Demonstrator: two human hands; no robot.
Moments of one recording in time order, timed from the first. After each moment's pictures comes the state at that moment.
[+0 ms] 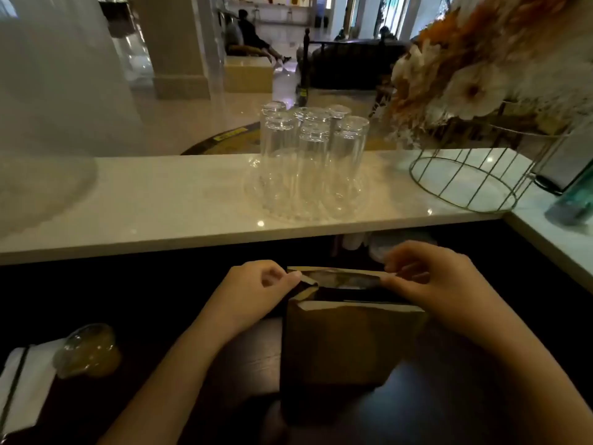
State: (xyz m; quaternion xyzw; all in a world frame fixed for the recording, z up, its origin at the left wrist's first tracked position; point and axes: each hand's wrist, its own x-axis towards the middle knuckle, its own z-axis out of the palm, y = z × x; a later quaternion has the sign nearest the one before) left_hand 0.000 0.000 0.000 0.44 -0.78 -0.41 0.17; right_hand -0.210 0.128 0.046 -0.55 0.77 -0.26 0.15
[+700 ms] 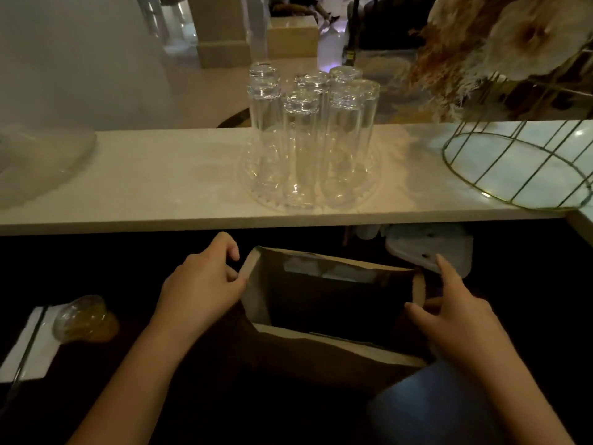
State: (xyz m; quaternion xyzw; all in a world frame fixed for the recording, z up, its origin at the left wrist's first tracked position) left_hand -0.046 0.003 0.000 0.61 -0.75 -0.22 0.12; right_hand -0.291 0.129 -0.009 -0.42 0.86 -0.20 0.21
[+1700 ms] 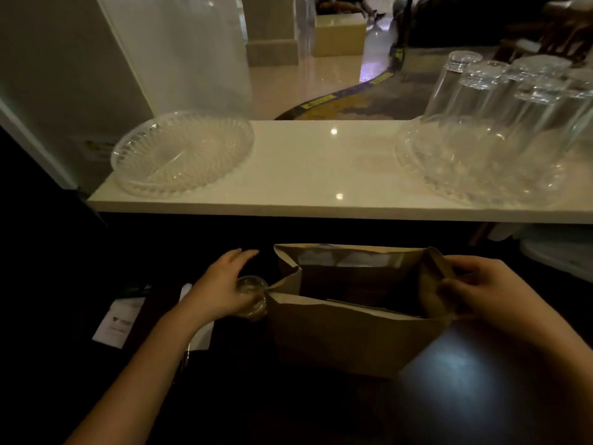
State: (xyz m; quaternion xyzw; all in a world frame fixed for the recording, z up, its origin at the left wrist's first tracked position) left_hand 0.260 -0.101 -0.081 0.56 -0.78 -0.28 0.06; right_hand -0.081 0.029 -0.018 -0.52 0.72 -0.30 0.35
